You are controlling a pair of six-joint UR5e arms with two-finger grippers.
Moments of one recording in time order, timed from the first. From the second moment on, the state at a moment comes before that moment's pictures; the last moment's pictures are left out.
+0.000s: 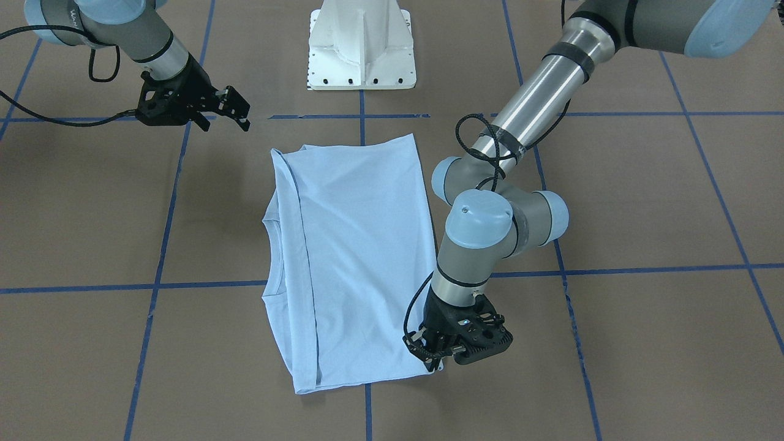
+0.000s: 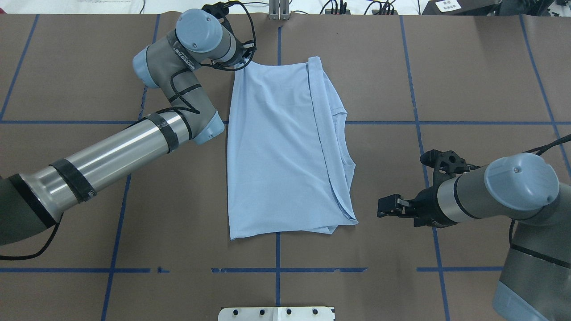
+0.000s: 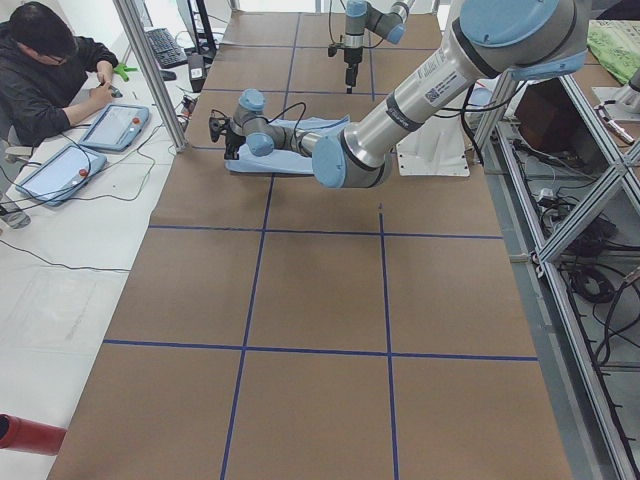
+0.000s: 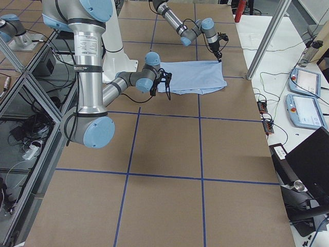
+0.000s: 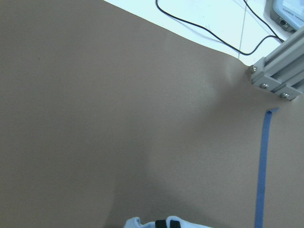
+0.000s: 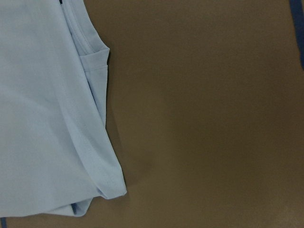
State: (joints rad) left arm -0.77 -2.62 -0.74 -2.40 -1.70 -1.44; right arm 0.50 -1.55 2.07 -1.12 1.97 1.50
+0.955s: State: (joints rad) left arm -0.78 -2.43 -1.11 -2.14 -1.78 -1.25; right arm 0.52 -1.26 1.92 -1.32 1.90 1.33
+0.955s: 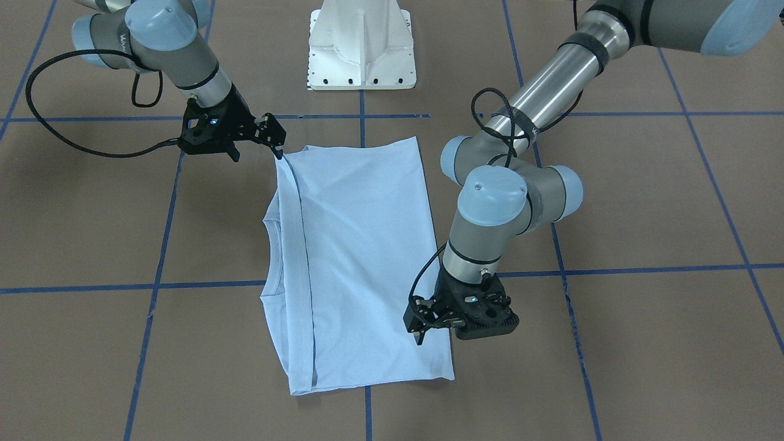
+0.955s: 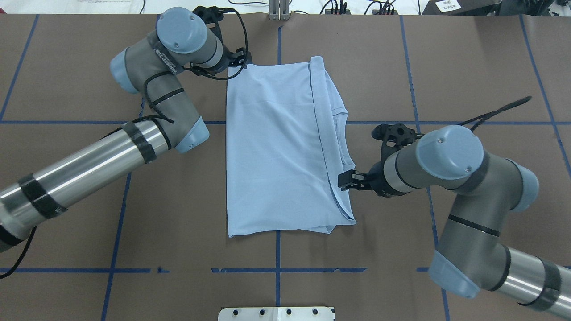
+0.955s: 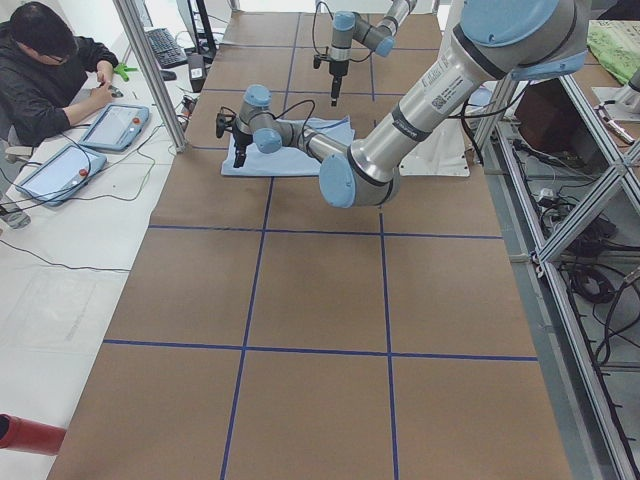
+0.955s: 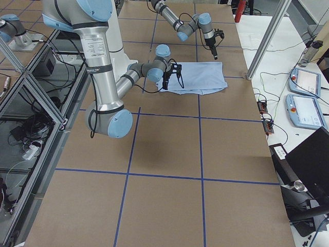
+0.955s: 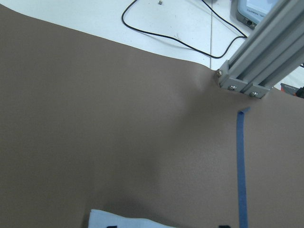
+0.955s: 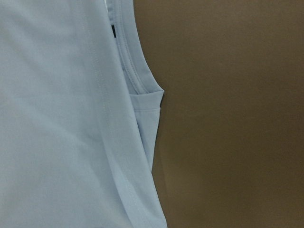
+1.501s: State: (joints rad) left arm -0.78 -2.25 -1.53 -1.88 -1.81 -1.23; right arm 0.45 -1.10 1.79 -1.52 1.76 1.06
